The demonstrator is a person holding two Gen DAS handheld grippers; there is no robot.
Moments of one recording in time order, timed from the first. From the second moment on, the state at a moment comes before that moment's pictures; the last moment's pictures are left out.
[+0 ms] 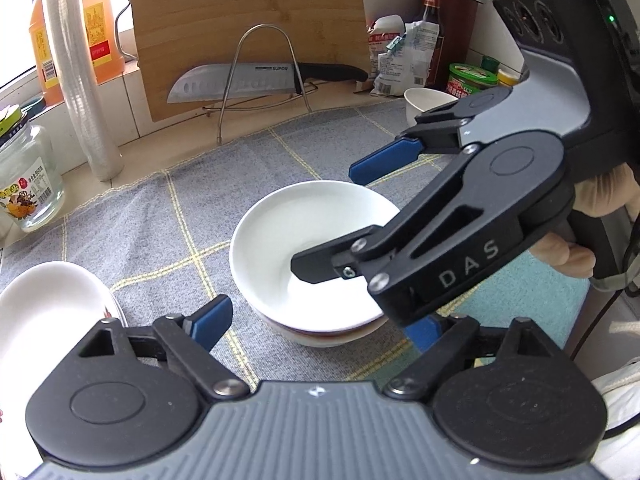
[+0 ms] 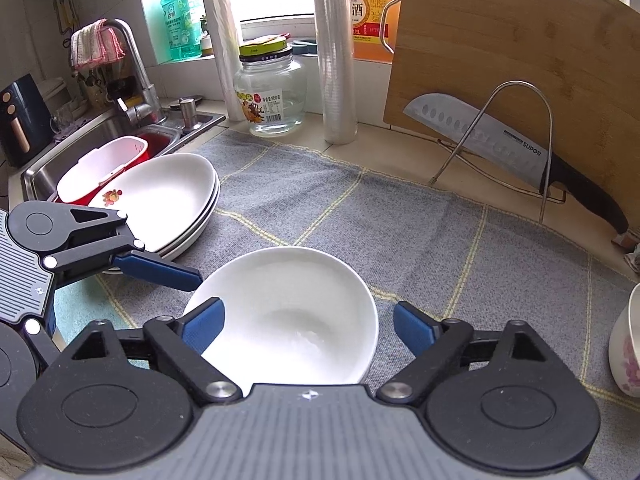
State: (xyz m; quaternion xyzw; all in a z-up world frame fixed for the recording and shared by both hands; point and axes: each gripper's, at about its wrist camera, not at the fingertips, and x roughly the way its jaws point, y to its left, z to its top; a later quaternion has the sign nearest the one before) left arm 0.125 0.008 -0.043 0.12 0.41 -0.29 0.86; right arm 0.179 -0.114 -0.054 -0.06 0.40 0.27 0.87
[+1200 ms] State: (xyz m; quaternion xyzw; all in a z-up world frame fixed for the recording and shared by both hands) left arm 0.141 -0.170 -0.042 0.11 0.33 -0.37 0.86; right arm 0.174 -0.349 -0.049 0.00 0.38 0.04 0.92
